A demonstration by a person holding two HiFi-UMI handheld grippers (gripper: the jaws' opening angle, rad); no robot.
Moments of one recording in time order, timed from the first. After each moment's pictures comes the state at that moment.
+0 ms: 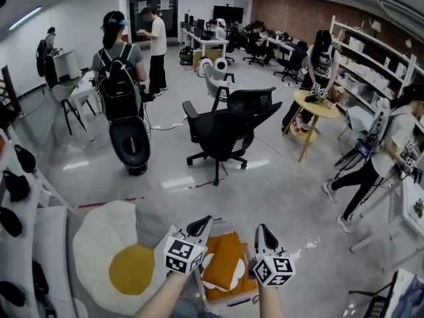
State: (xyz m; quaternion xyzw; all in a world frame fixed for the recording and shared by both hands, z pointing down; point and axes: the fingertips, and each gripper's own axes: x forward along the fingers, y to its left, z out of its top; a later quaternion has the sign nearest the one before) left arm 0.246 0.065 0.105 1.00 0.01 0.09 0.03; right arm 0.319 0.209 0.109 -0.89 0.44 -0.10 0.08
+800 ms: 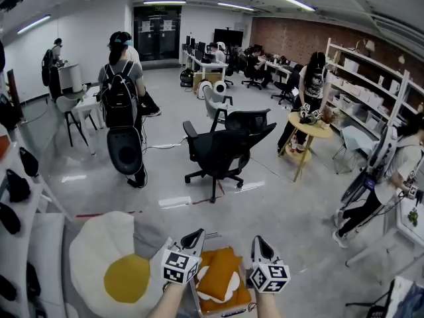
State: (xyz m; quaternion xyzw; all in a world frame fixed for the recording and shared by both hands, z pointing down) left arm 0.198 0.077 0.099 1.00 -0.04 0.07 0.02; right arm 0.290 0.234 0.101 -0.89 0.45 -0.09 0.06
